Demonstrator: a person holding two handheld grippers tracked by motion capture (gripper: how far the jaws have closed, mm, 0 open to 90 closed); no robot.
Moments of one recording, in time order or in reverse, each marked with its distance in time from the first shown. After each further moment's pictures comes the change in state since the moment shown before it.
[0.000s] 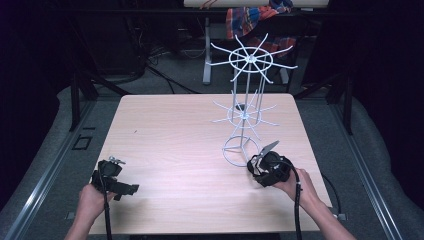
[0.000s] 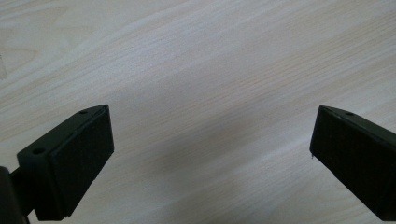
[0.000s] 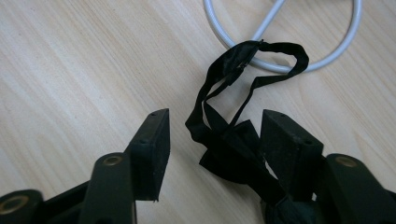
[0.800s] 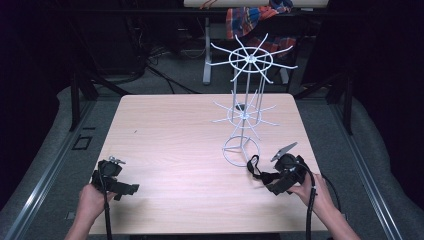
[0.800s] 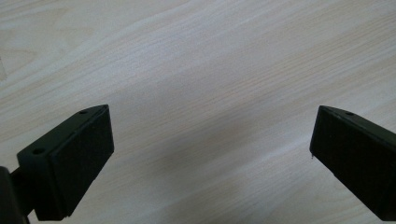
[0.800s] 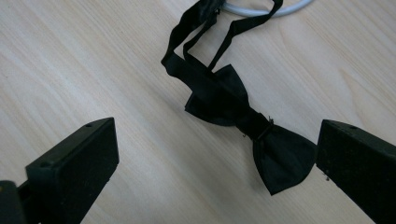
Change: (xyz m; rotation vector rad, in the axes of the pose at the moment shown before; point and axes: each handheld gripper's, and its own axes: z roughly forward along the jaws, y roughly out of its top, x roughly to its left) left arm 0.000 0.000 0.000 -0.003 -0.003 0.003; right arm -0.017 -0.034 -0.017 0.029 0.018 0.101
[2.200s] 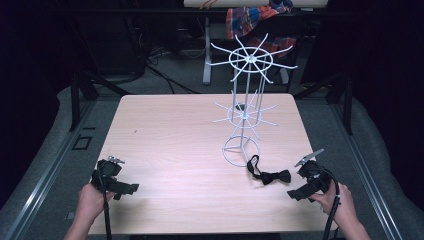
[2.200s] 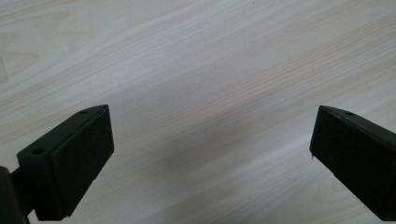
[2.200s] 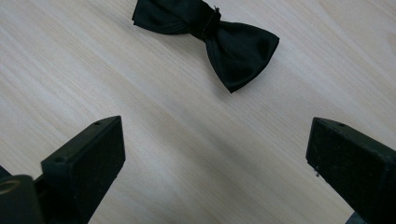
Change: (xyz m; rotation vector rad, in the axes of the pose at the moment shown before) left arm 0.001 0.000 -0.001 -0.012 -0.007 -0.006; right arm -0.028 -0.058 -0.016 0.058 -0.009 0.151
